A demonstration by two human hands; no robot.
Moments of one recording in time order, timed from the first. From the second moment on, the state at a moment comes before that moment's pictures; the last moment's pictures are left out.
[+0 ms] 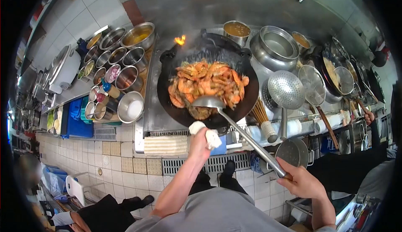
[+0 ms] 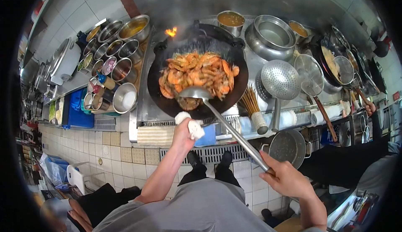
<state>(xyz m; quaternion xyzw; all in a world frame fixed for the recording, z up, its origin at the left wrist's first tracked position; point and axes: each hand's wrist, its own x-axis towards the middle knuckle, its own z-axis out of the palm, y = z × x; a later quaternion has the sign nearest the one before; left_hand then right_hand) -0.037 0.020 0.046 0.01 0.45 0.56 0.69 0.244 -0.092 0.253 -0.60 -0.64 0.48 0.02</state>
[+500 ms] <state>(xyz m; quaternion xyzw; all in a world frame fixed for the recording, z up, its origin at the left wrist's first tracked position) -0.053 0.012 -0.005 -0.02 0.45 0.53 0.72 0.235 -0.081 0.255 -0.62 -0.64 0.45 0.06</state>
